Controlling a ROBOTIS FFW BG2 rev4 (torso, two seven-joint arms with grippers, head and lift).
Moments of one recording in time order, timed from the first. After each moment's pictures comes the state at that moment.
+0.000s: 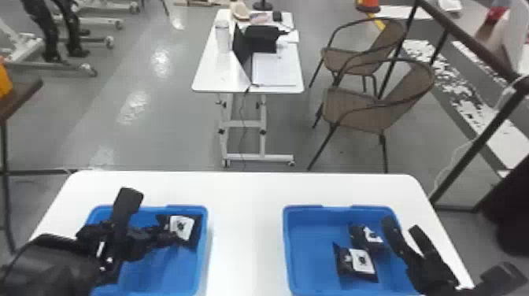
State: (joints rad) left arm -0.24 0.26 -0.08 -0.98 -0.13 0.36 -0.62; right arm 0.24 0.00 -0.31 -1.36 -0.57 -0.12 0.60
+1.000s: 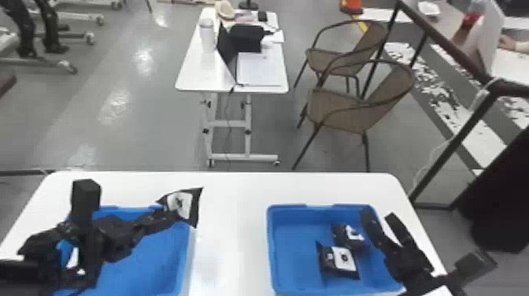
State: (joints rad) left arm 0.05 0.25 0.03 -1.53 0.09 0.37 -0.80; right arm 0.22 0.00 -0.31 -1.38 -0.57 -0.11 0.67
